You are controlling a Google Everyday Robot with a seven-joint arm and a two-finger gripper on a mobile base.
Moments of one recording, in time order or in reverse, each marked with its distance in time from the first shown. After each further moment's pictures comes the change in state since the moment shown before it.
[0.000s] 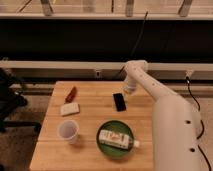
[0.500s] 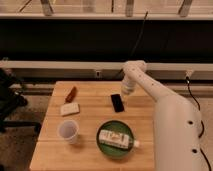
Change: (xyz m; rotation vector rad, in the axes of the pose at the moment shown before) arm -0.016 0.004 0.000 -0.003 -0.025 -0.049
